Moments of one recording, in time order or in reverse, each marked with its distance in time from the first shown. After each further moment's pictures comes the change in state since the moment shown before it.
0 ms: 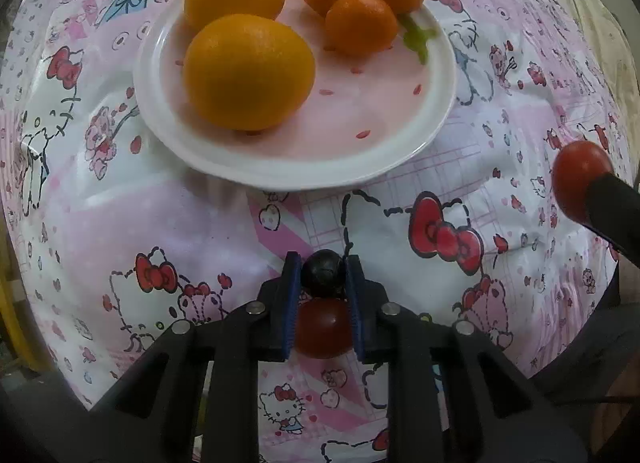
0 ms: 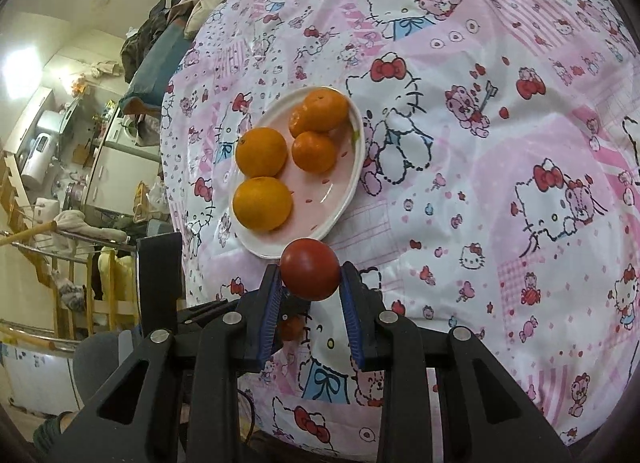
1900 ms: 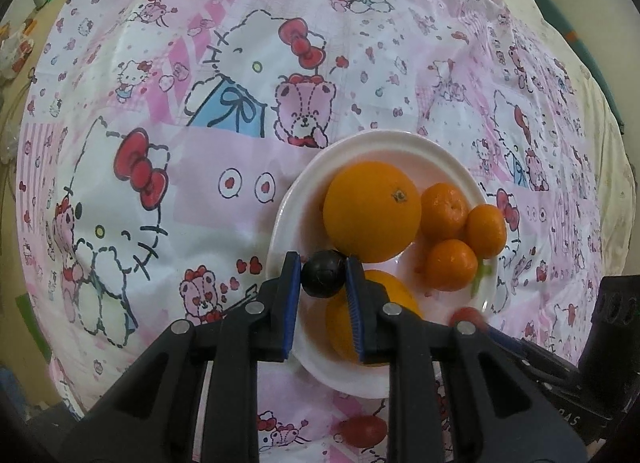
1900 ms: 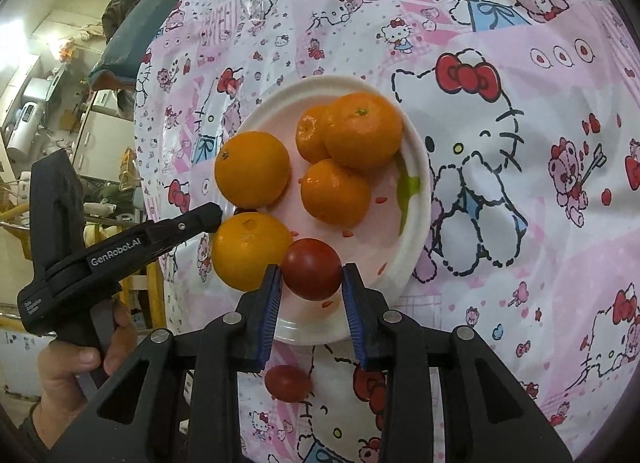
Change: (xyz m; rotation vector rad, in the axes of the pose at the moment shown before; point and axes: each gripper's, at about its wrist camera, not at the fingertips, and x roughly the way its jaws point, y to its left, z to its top) left arm -0.035 0.105 0.098 -0.315 -0.167 -0.091; right arm 0.088 0.017 0.070 -0.056 0.146 -0.036
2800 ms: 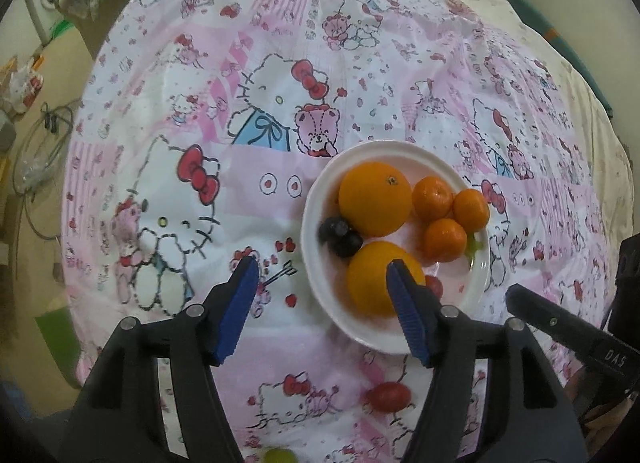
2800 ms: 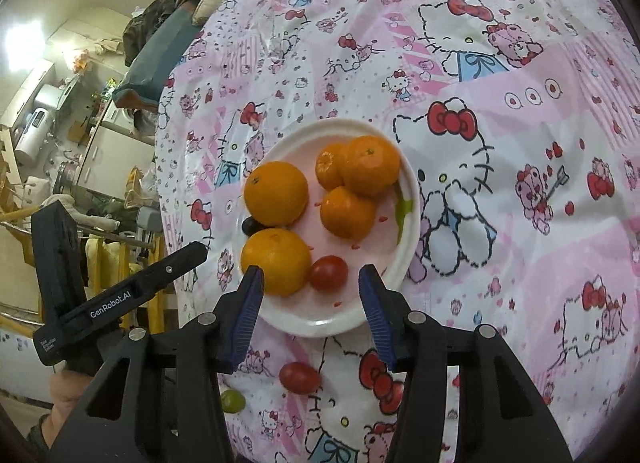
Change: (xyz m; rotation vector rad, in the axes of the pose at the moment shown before) left arm -0.055 0.007 -0.034 0.094 -0.142 0.048; right arm -0.043 0.014 -0.015 -0.033 -0.123 0.000
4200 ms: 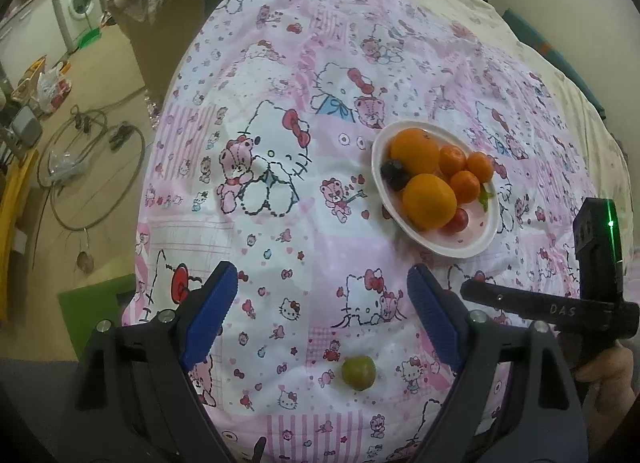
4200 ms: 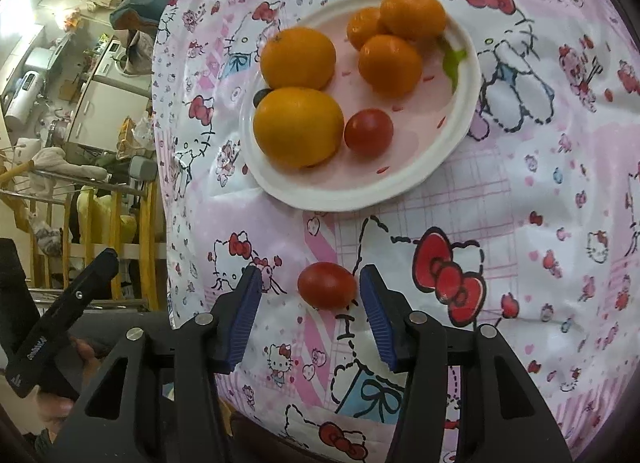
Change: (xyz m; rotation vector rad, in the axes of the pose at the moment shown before) left arm -0.074 0.059 -0.087 -0.023 -0.115 0.042; right arm 0.047 0.026 -0.074 -0.021 0.182 -0.026
